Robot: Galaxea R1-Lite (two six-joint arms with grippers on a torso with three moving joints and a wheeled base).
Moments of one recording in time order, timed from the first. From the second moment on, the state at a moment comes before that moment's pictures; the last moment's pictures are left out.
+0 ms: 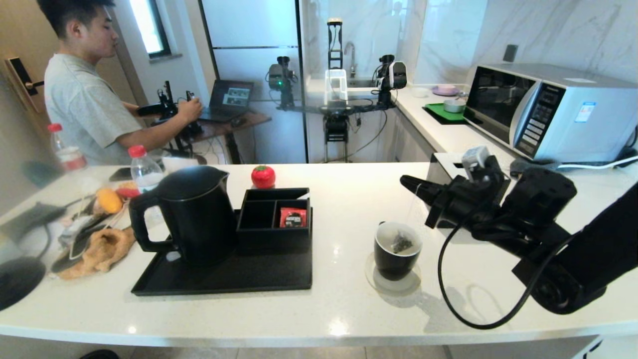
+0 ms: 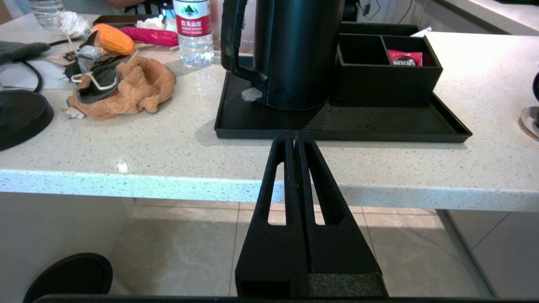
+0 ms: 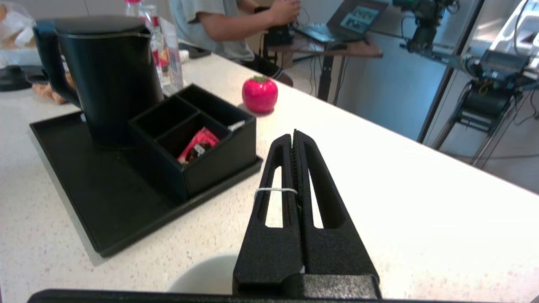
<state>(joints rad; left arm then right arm) 0.00 0.00 0.00 -0.02 0.02 -0.06 0.30 2.02 -0.69 -1.52 0.51 0.01</state>
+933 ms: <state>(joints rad) 0.00 0.00 0.00 -0.02 0.02 -0.06 0.30 2.10 -0.68 -1.52 0.50 0.00</state>
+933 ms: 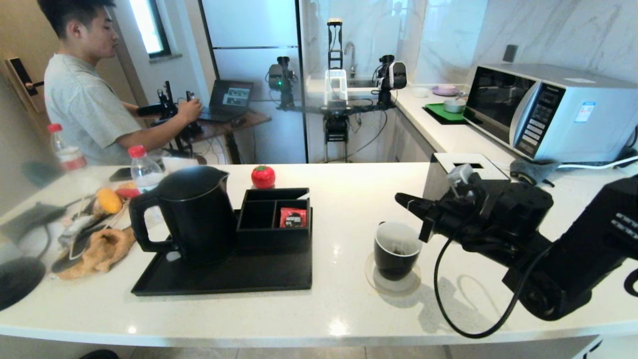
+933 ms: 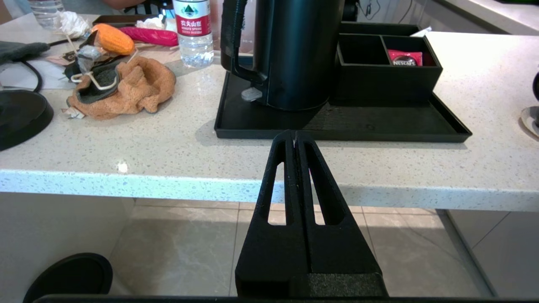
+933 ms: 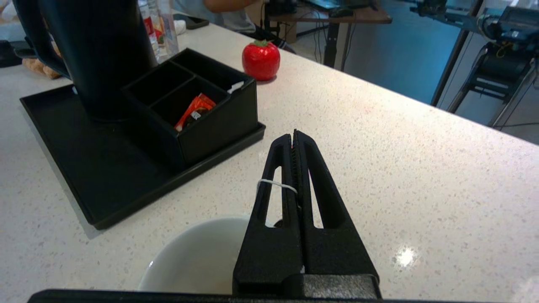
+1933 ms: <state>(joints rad) 0.00 0.00 0.00 -0.02 0.02 -0.06 0.30 1.95 -0.75 -1.52 0.51 0.02</state>
